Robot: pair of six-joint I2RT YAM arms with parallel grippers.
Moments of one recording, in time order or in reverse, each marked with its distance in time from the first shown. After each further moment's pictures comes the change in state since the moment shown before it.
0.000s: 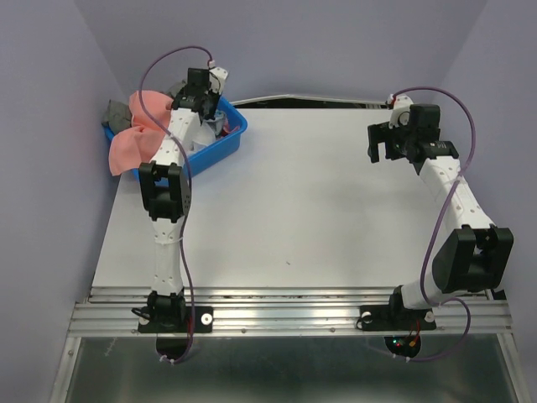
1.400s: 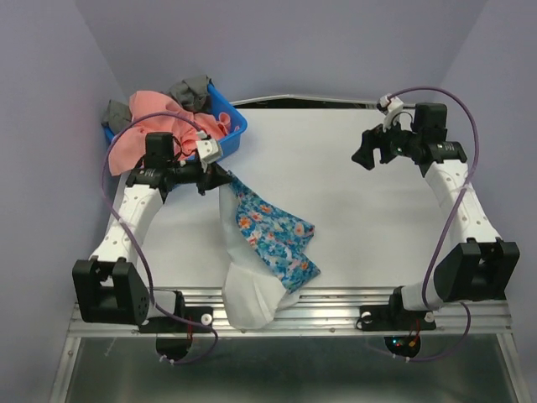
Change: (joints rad) left arm 0.071 -1.099 -1.245 0.196 1.166 0.253; right arm 0.000 -0.065 0.036 -0.079 -0.465 -0.095
